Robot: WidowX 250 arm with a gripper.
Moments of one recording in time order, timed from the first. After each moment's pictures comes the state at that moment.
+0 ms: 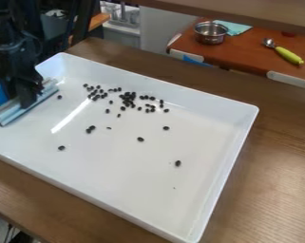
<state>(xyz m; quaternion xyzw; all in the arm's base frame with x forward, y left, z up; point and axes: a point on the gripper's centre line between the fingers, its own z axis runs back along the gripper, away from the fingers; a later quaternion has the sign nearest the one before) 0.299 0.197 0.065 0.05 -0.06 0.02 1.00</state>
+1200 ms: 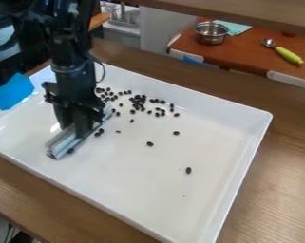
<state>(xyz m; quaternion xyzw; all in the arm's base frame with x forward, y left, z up) 0.287 0.070 0.061 0.00 -0.03 0.00 1.00</state>
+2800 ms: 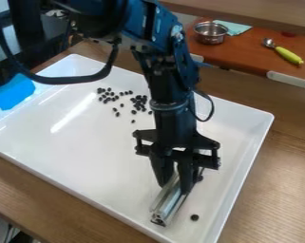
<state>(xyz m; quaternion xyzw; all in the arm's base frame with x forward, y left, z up) 0.271 -0.091 0.069 -0.12 0.00 0.01 0.99</state>
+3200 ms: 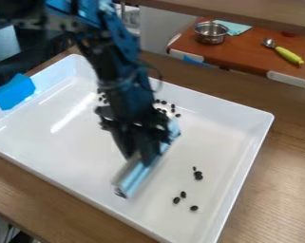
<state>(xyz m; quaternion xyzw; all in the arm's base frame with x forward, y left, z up) 0.271 -0.031 0.089 -0.12 -0.09 -0.01 0.99</state>
